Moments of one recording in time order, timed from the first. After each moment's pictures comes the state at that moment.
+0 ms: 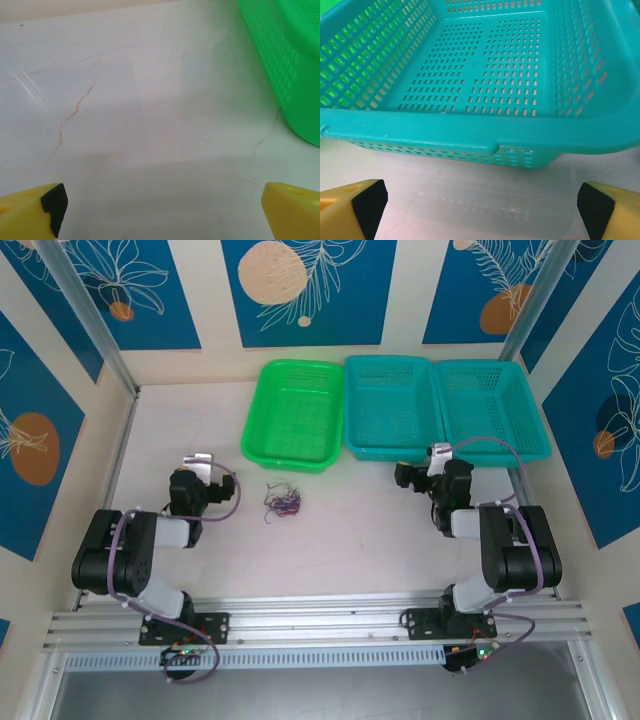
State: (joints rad) left arm -0.07 1.54 0.37 0.76 -0.03 0.06; right arm -0.01 1.52 0.41 0.69 -0.21 0.09
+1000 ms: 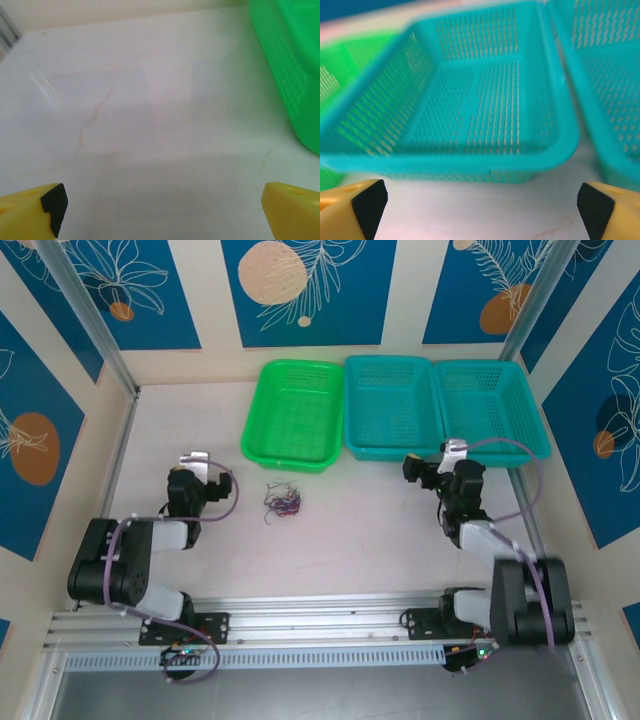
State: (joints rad) left arm -0.07 1.43 0.37 0.70 -0.09 0.05; right arm -0.01 1.11 0.40 0.42 -0.14 0.19
